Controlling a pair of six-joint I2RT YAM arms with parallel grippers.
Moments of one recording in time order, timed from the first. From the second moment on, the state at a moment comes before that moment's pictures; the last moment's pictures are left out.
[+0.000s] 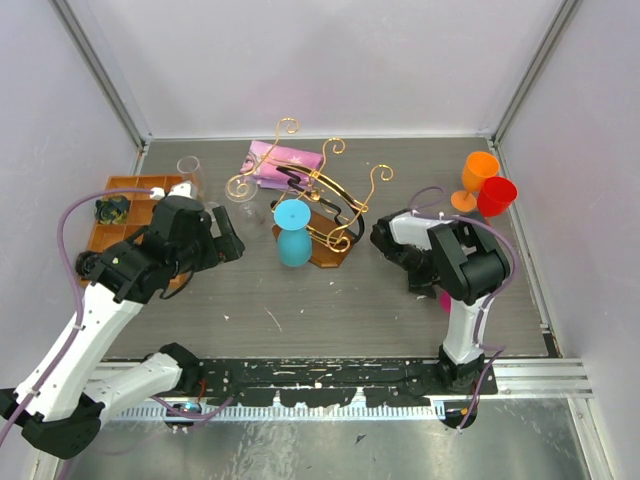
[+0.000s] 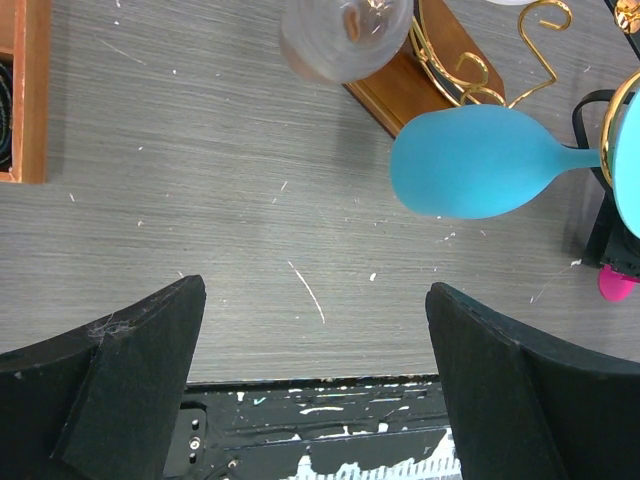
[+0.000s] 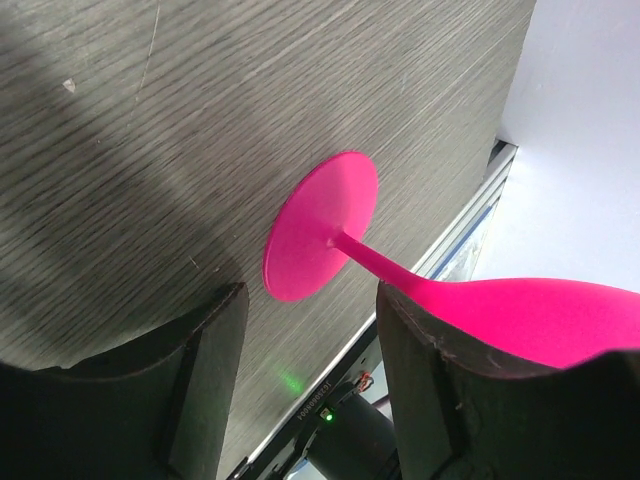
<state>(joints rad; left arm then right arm) -0.59 0.94 1.22 -1.06 -0.26 -0.71 0.42 1.92 1.07 -1.18 0.70 0.77</state>
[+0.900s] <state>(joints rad) -0.59 0.95 1.28 -1.08 -0.27 -0.67 0.44 1.54 0.93 -0.74 0.27 0.64</state>
